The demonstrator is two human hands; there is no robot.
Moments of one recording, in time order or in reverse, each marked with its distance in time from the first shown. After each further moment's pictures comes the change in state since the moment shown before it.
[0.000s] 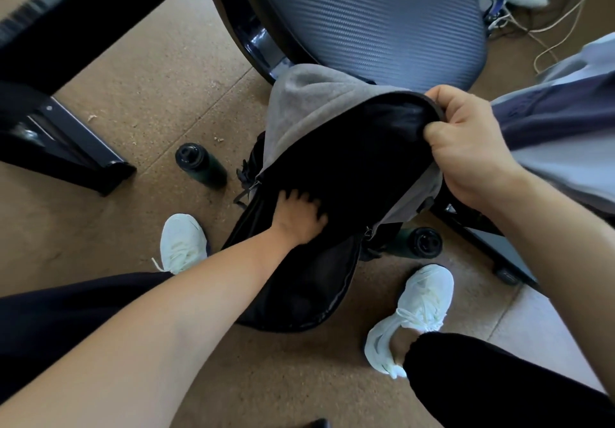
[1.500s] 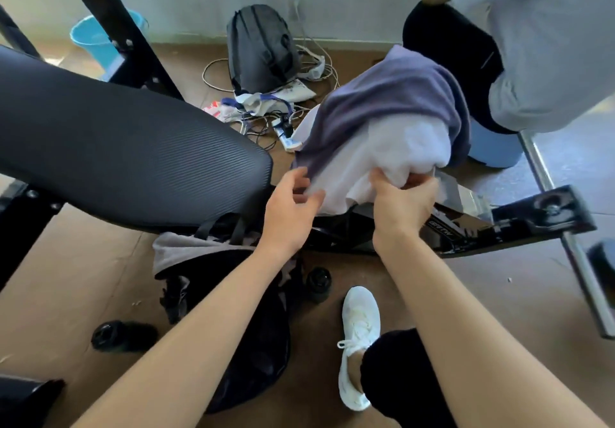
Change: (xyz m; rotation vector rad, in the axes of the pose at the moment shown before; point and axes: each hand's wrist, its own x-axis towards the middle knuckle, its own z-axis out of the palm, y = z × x) left_hand -0.109 0.224 -0.257 -1.070 0.379 0.418; right_hand -0.130 -0.011 -0.168 0.563 1.240 0.313
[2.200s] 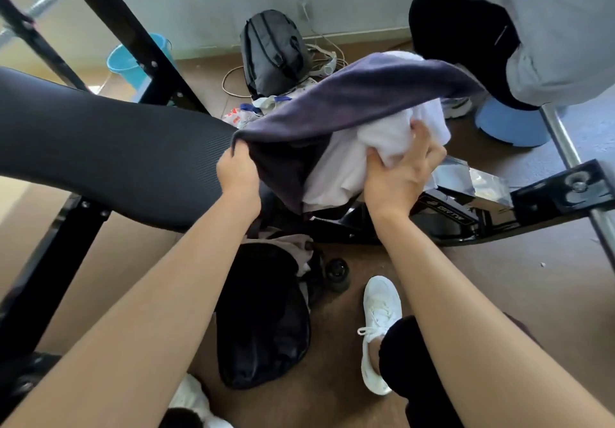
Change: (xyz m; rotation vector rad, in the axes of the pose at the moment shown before) left_hand 0.046 0.037 -0.055 -0.283 0.482 -0.281; right_hand 0.010 -0.005 0.001 -0.221 -0.052 -0.359
